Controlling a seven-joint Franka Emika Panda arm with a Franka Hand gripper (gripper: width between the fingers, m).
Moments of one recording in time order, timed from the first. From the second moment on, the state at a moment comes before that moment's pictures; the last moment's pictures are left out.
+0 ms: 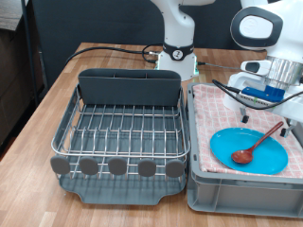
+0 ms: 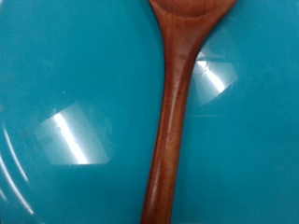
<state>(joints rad) 0.05 0.30 0.32 -2.26 -0.93 2.66 2.47</state>
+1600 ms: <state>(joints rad) 0.05 0.38 0.28 -2.23 -1.06 2.72 2.60</state>
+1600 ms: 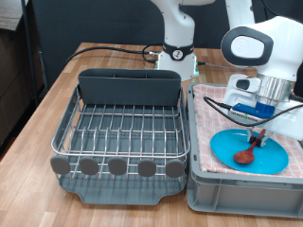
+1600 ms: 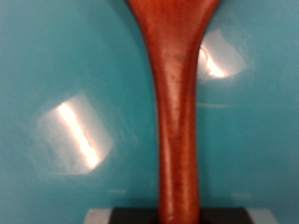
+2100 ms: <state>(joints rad) 0.03 0.22 0.33 -2.26 -0.80 2.62 2.44</state>
